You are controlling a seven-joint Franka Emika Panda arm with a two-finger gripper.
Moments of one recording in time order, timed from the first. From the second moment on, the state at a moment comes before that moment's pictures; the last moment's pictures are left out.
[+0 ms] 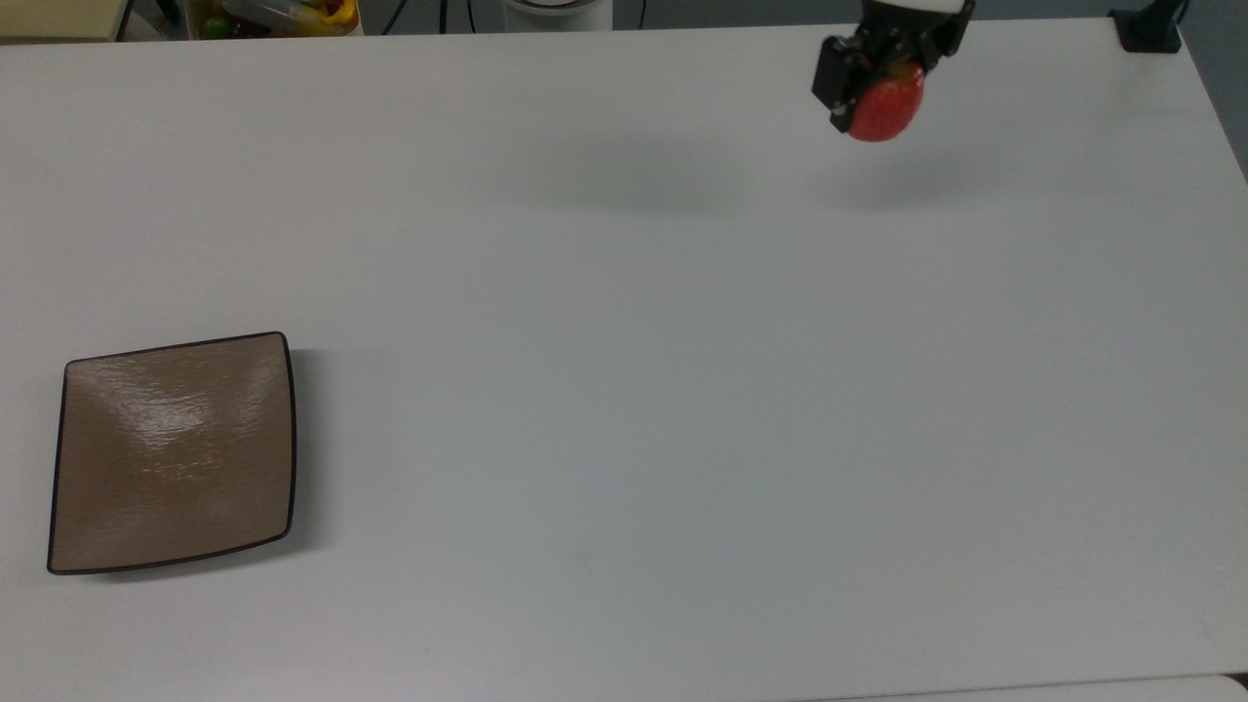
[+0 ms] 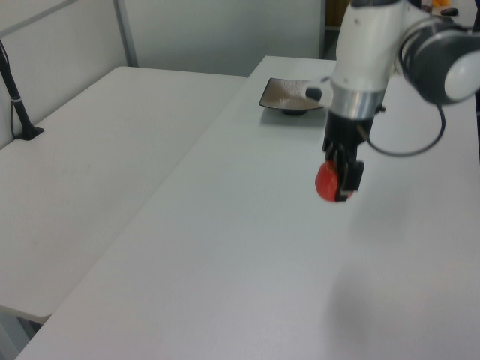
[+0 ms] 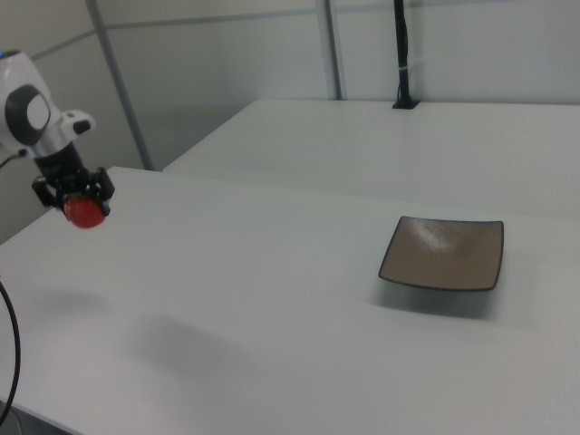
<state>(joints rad) 0.41 0.11 0.24 -1.79 -0.06 2.02 0.08</state>
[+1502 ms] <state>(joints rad) 0.12 0.35 -0.24 -1.40 0.04 1.96 -0.49</state>
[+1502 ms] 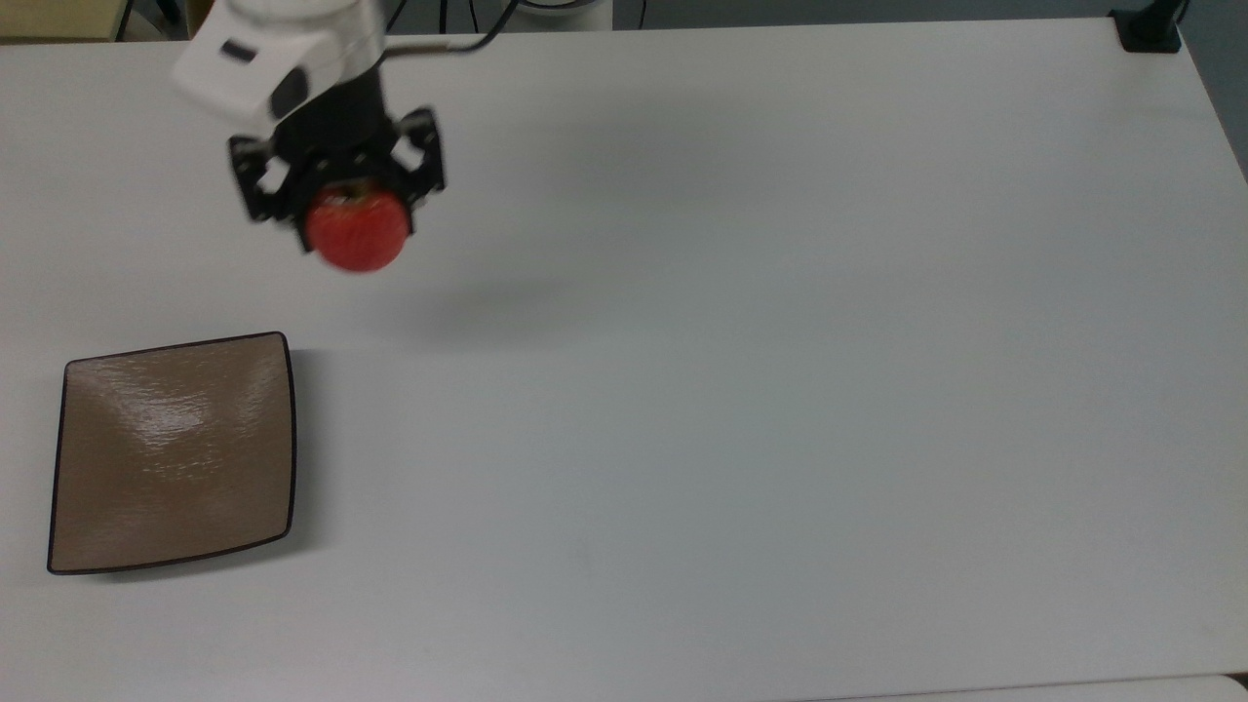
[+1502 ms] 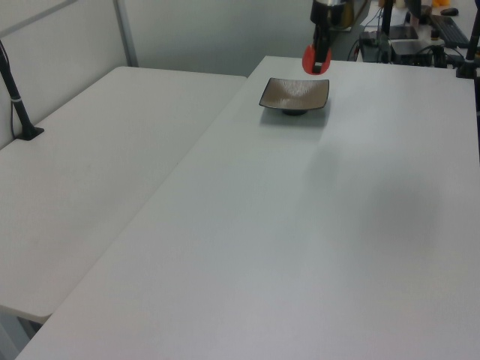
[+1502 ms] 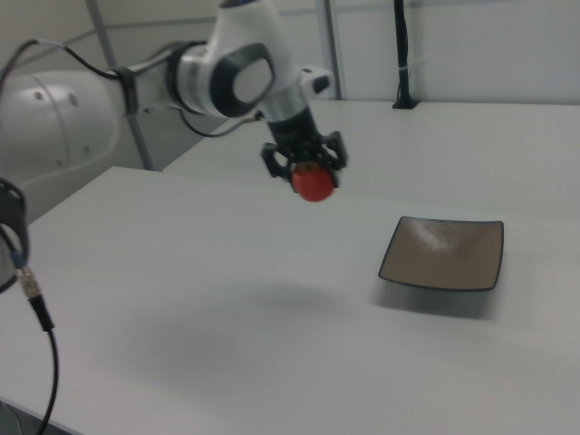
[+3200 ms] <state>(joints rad) -0.10 0.82 -0.24 -1.25 0.10 2.53 -0.47</state>
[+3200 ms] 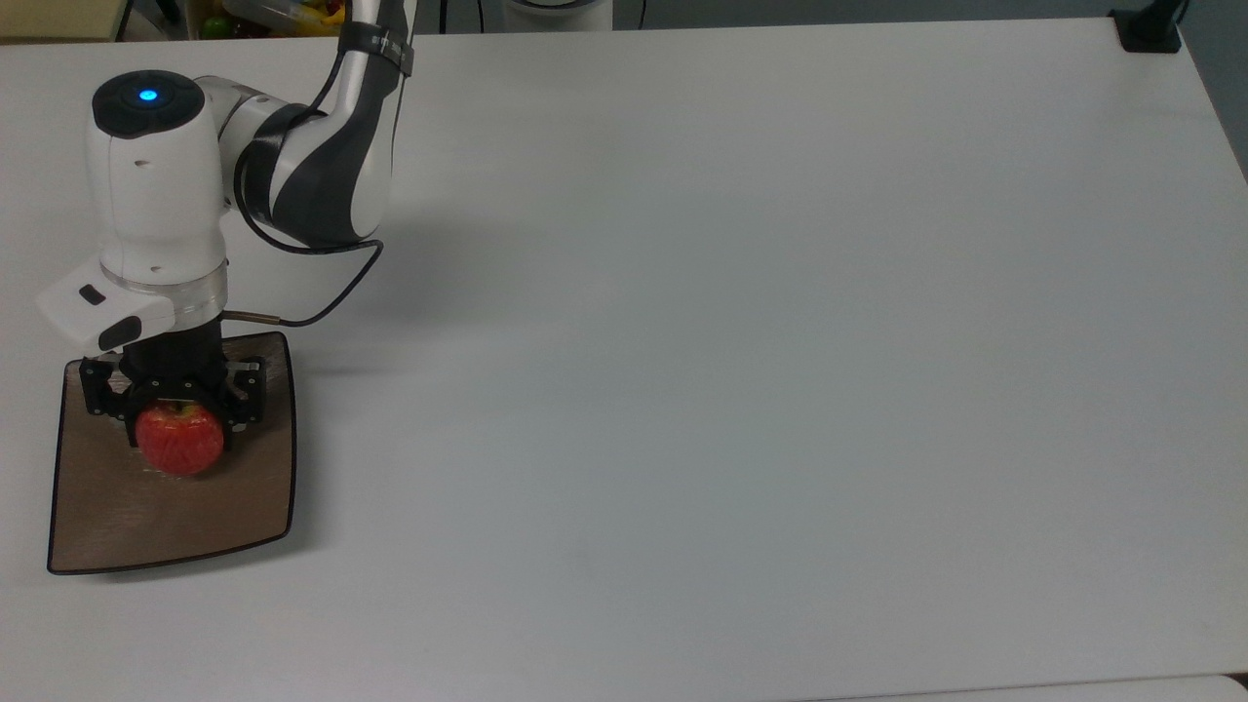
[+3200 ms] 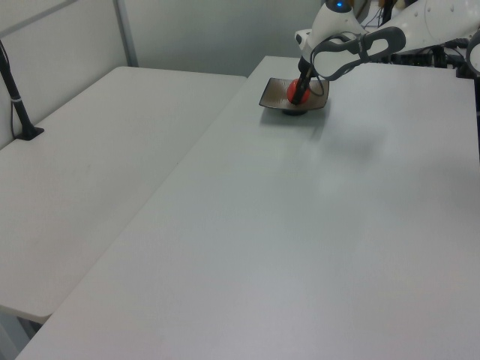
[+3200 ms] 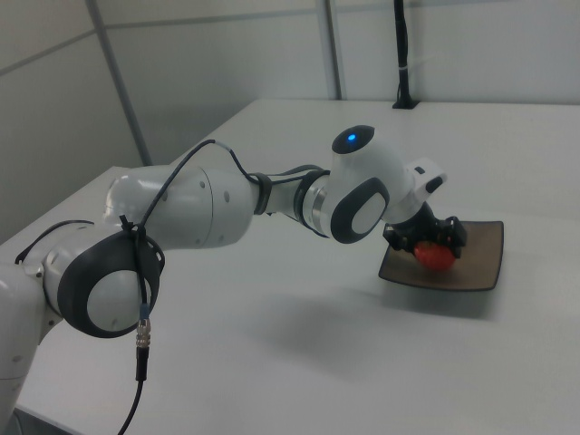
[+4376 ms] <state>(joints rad) -0.05 0.57 -0.23 -1.34 0.10 2.43 -0.39</state>
